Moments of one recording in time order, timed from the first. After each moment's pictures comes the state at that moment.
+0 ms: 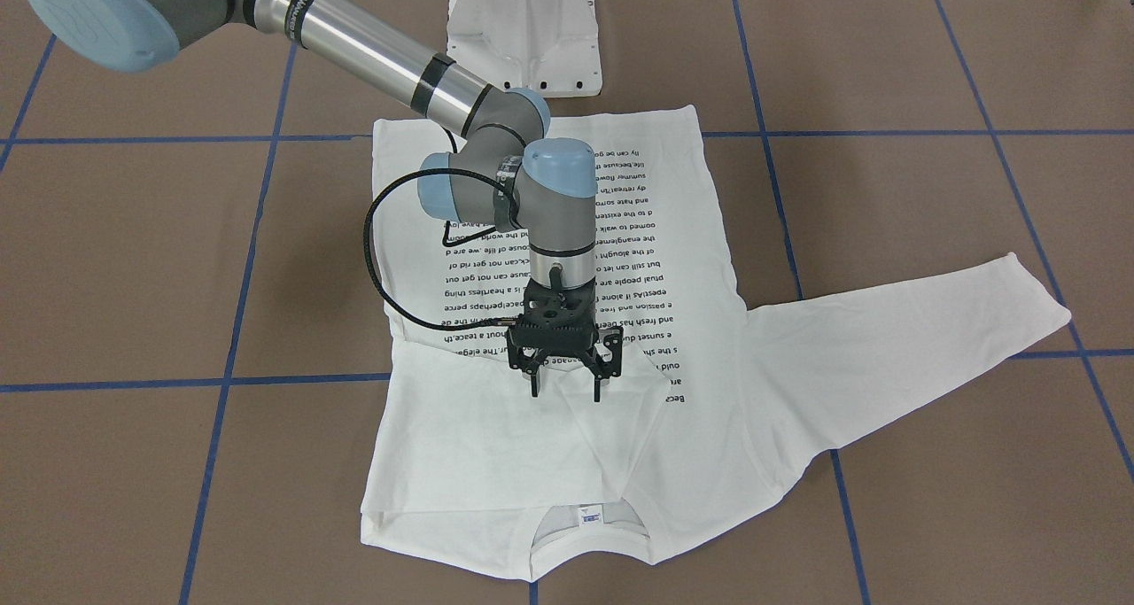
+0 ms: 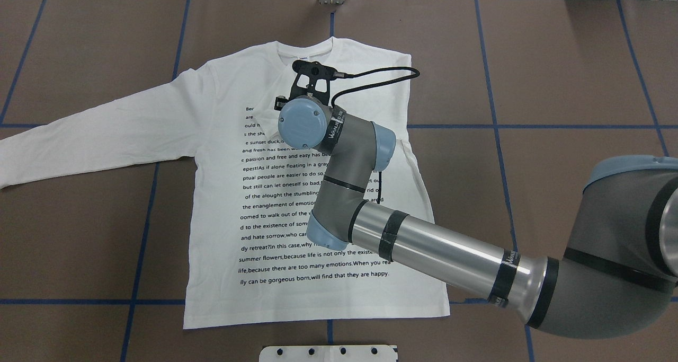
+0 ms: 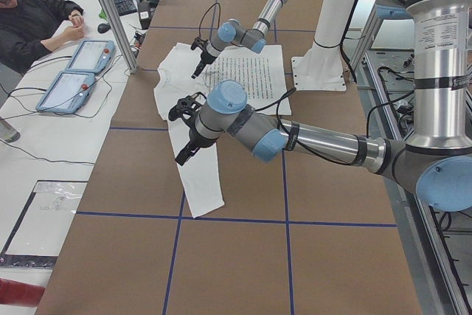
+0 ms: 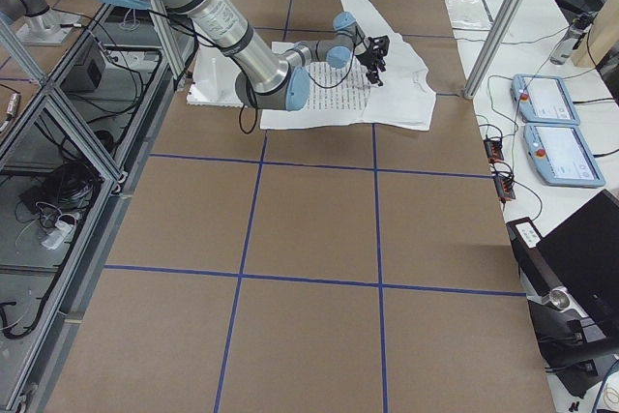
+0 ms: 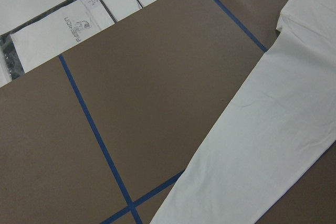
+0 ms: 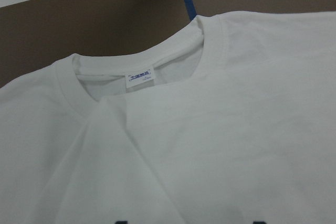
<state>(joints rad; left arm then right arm) -1.53 -1.46 -1.87 -2.06 -2.34 0.05 0.48 -0.49 0.89 -1.02 1.31 1.44</state>
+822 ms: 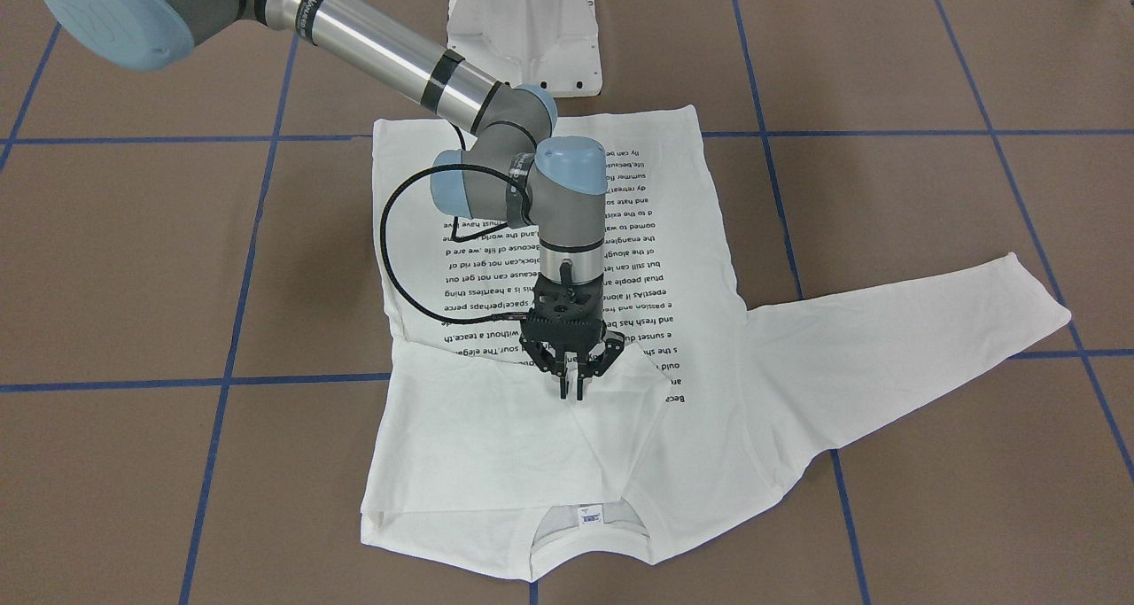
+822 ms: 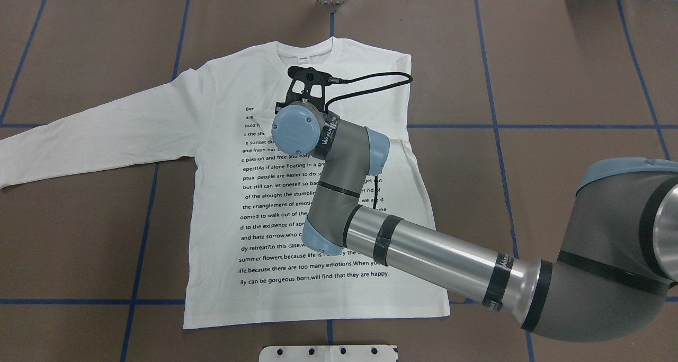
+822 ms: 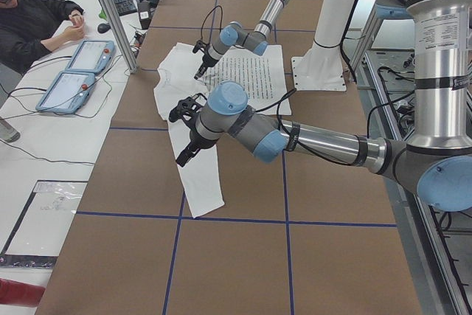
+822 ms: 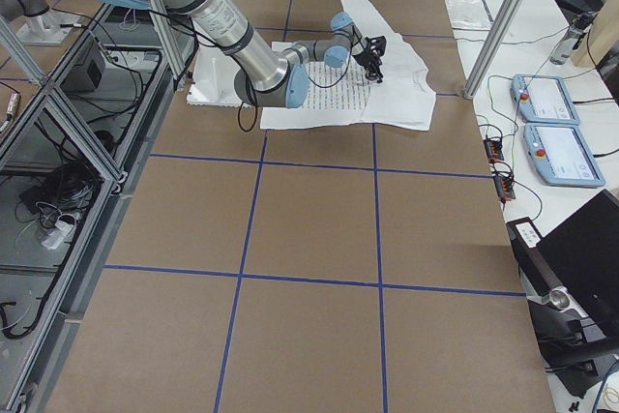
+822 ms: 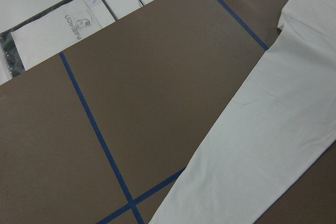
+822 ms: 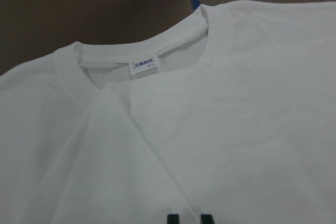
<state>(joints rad) -1.53 -1.46 -1.87 -2.06 -2.34 0.05 0.47 -0.48 0.87 -1.03 1.30 1.44</state>
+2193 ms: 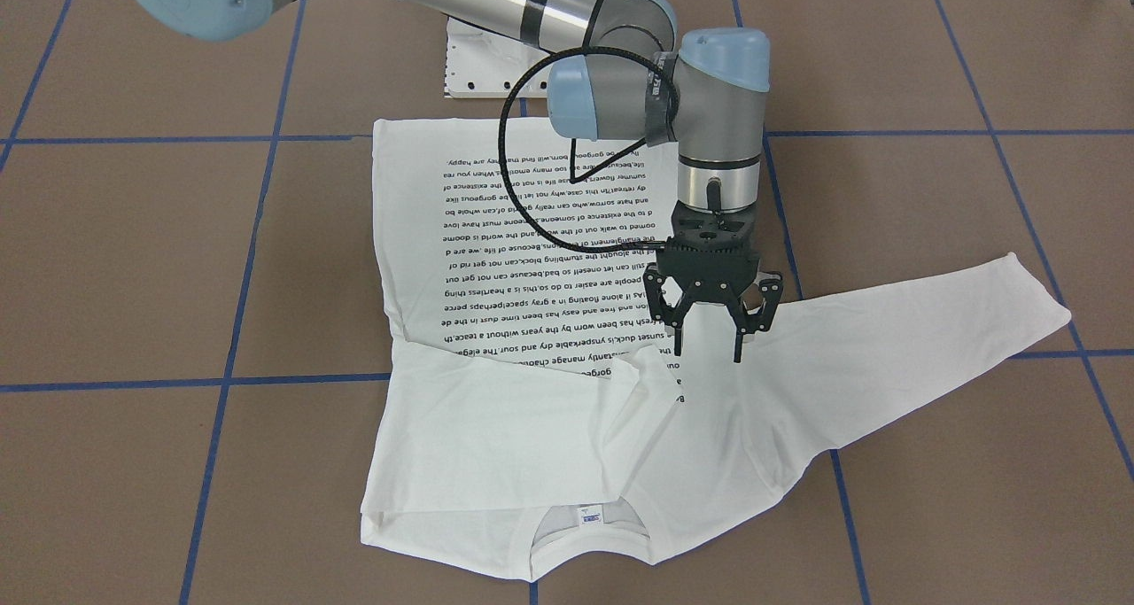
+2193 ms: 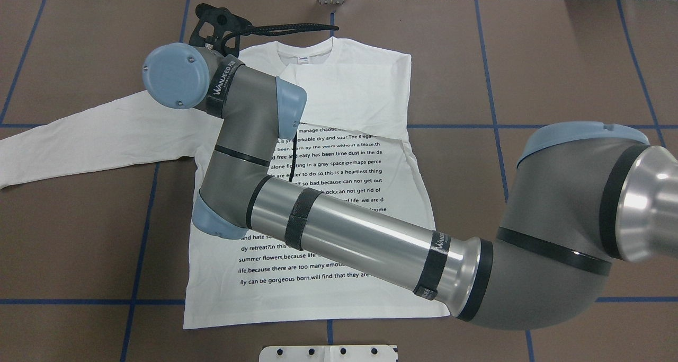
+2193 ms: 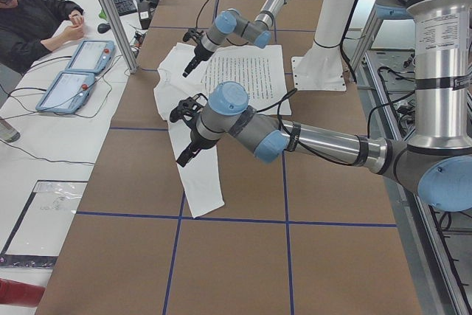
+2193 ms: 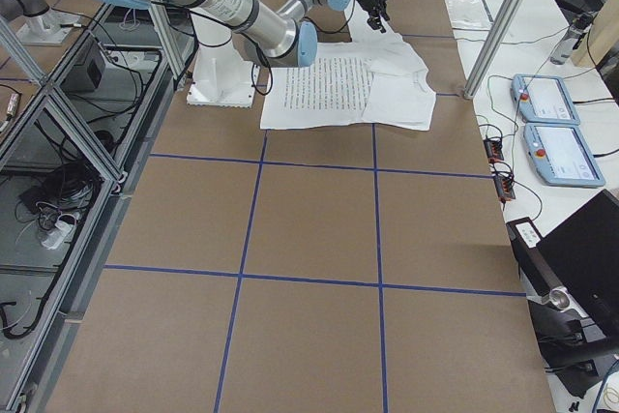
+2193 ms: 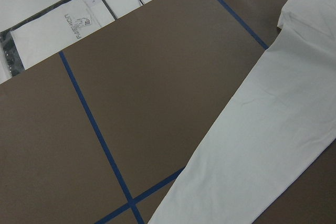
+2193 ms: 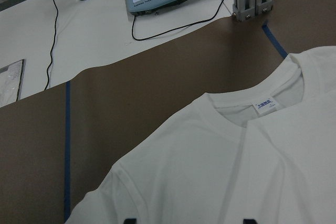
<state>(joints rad) -1.53 -1.46 -1.87 -2.06 -2.34 0.05 0.48 -0.19 0.82 -1.21 1.30 1.57</state>
